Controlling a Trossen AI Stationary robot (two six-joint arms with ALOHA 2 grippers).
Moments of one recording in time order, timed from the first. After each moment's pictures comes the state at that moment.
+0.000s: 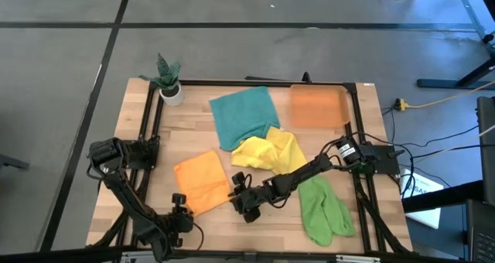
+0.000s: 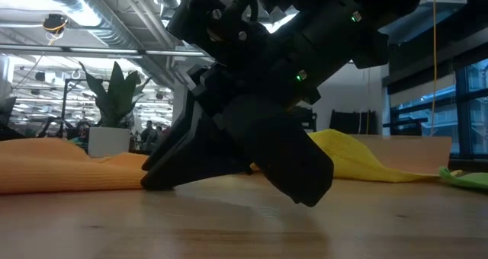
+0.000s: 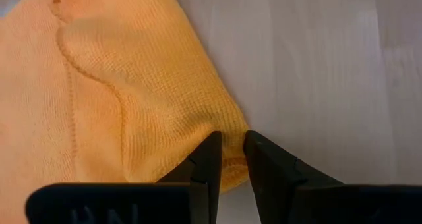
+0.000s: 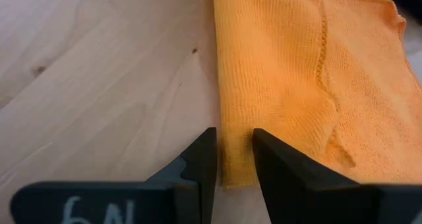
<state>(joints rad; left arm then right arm) -1.07 1.91 1.05 -0.71 -0.57 -1.01 0.39 2.25 1.36 0.19 0.28 -0.32</state>
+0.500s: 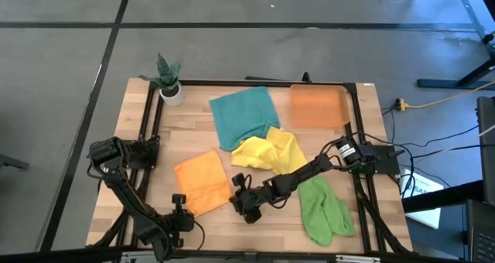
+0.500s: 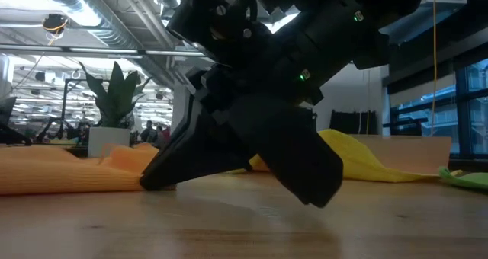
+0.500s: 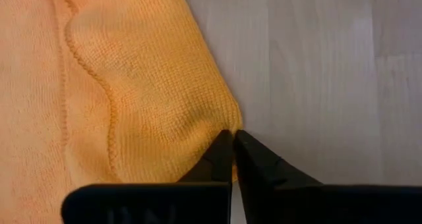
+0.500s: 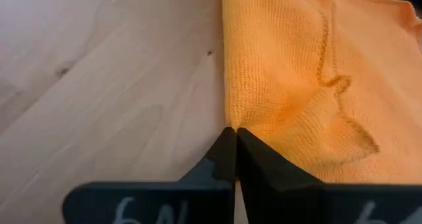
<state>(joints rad) -1.06 1.91 1.05 -0.70 -0.52 -1.04 0.40 2.25 1.36 0.19 0.24 -0.30</state>
